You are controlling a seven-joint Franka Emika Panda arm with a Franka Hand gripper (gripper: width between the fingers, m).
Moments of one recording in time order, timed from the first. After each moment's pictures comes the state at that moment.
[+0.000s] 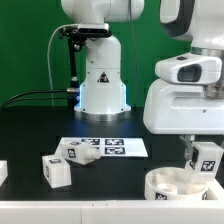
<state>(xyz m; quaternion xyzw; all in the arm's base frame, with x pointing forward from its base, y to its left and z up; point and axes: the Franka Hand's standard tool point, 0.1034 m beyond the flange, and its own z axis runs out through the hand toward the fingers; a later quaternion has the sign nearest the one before) 0.595 0.127 0.076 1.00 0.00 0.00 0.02</state>
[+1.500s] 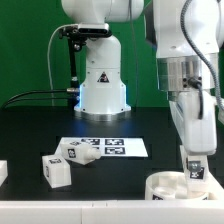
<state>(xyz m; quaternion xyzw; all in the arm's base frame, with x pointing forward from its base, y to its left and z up) 0.588 0.107 0.067 0.65 -0.76 -0.01 -0.07</state>
